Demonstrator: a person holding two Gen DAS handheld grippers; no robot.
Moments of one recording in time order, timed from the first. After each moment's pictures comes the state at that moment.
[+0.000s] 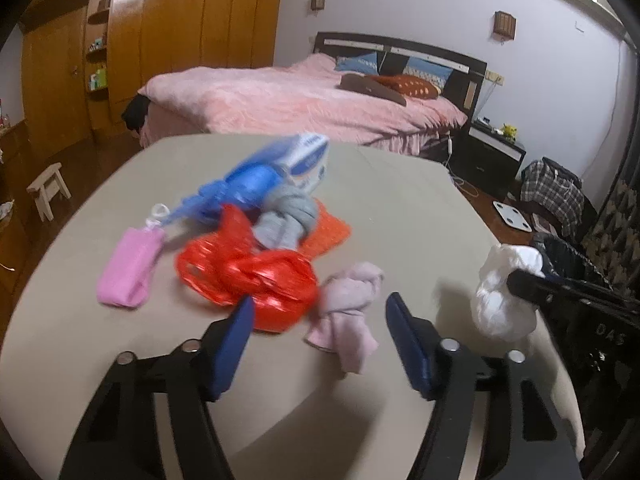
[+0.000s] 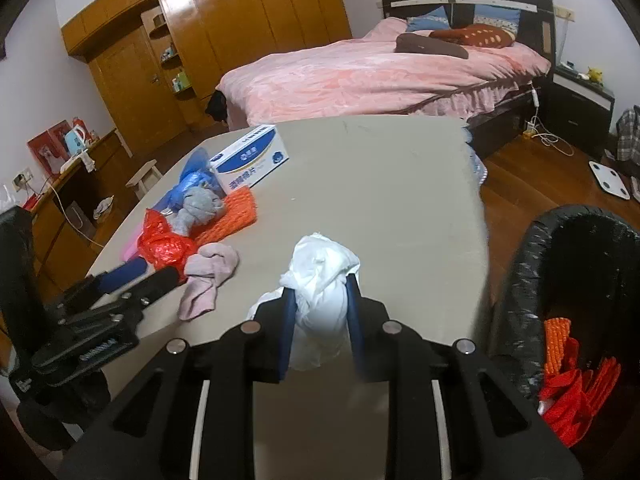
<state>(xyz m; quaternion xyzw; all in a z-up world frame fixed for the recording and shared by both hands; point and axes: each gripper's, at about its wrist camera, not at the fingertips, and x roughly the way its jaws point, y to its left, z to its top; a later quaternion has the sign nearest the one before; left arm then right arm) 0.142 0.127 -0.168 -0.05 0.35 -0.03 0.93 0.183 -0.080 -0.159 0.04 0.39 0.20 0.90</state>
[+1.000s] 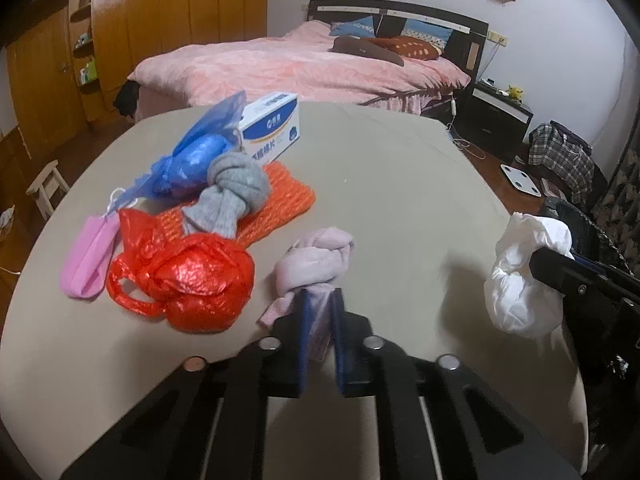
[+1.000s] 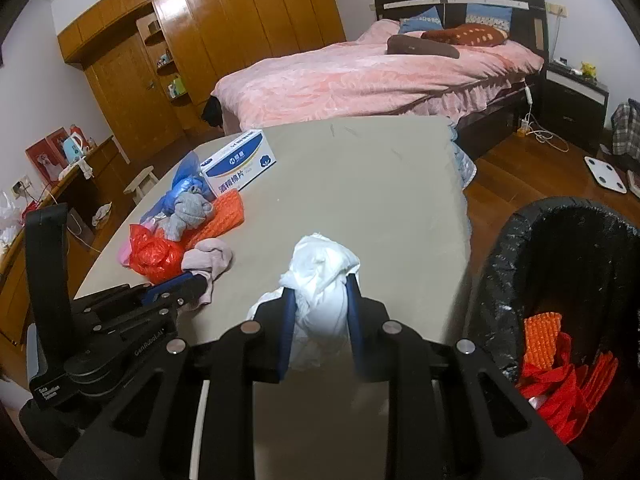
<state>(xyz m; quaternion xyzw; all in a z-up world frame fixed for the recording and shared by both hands) 0.165 0.086 -0.184 -0.02 0.41 -0.03 0.91 0.178 -0.097 -0.157 0.05 0.39 0.20 0.90</state>
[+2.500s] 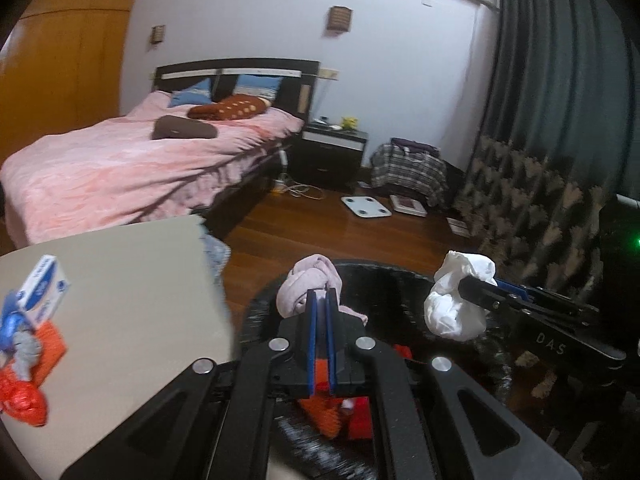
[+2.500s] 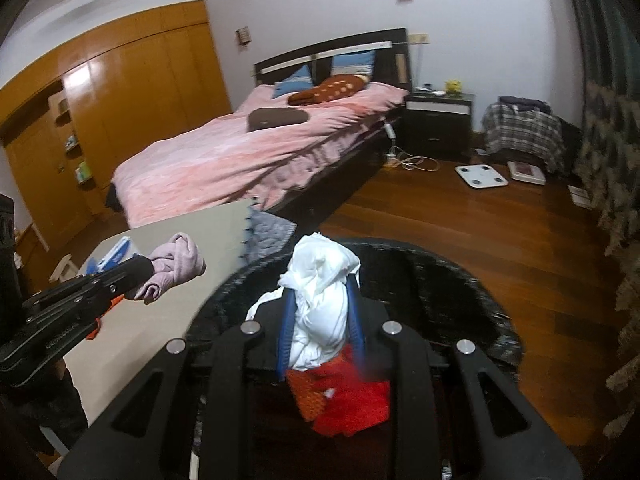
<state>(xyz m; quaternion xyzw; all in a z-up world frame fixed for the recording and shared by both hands) 0.142 -0.129 -0.078 0.01 0.29 -0.30 0.91 0.093 -0.310 -0.093 0.10 0.30 -0.02 0.95</state>
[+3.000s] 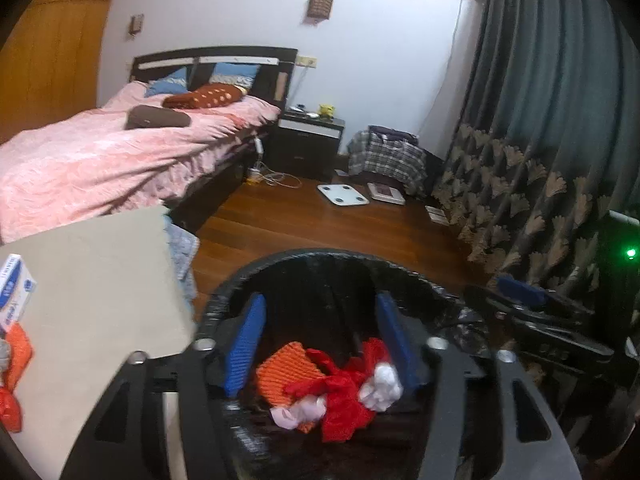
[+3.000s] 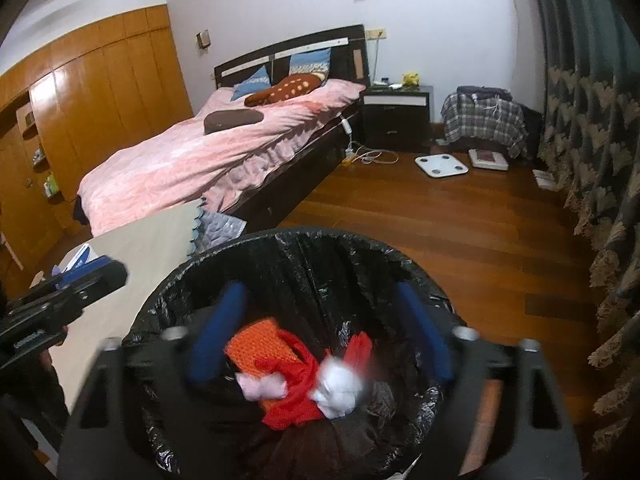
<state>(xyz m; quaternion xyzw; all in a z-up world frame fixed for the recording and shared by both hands) 0.144 -0.138 -0.089 0.01 0.30 -0.32 0.90 0.075 -0.345 -0.114 0.11 0.30 -0.09 0.94</state>
